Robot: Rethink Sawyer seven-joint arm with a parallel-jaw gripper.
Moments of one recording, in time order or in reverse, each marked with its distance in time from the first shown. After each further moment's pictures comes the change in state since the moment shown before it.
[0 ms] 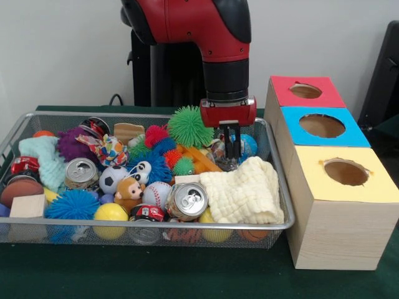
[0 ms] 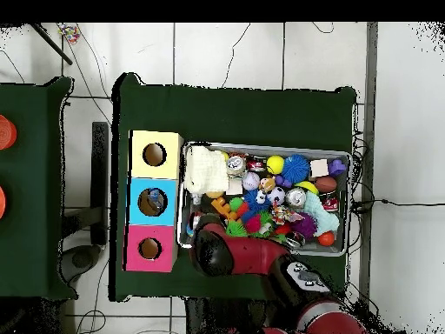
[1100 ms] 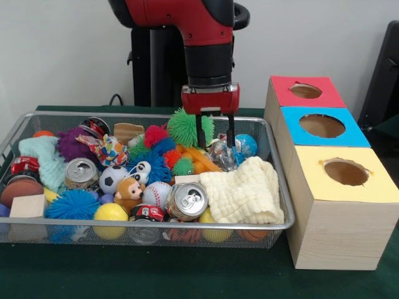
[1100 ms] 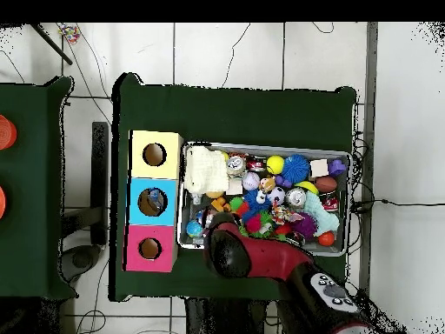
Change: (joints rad) arm -0.092 -0.115 0.035 0.037 -0.010 0.073 0.000
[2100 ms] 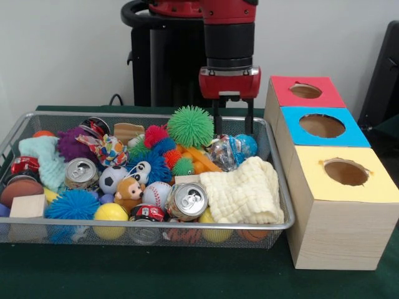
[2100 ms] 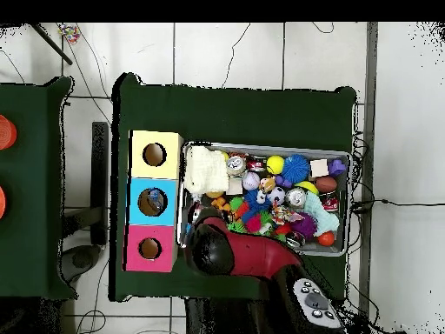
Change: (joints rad) arm 0.128 -0.083 -0.045 0.007 0.149 0.079 0.018
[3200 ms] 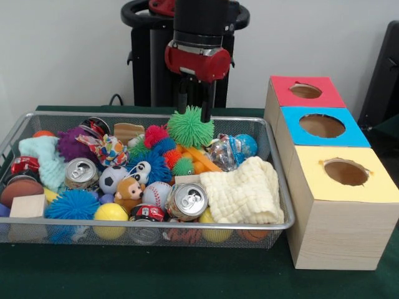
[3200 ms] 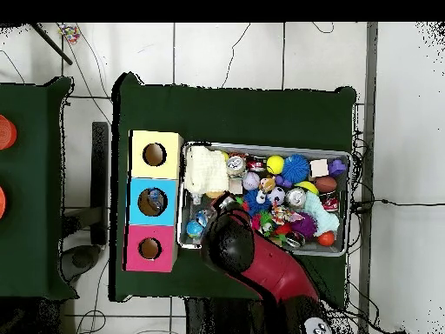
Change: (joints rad) arm 0.138 -0.076 -0.257 -0.003 0.413 0.079 0.181
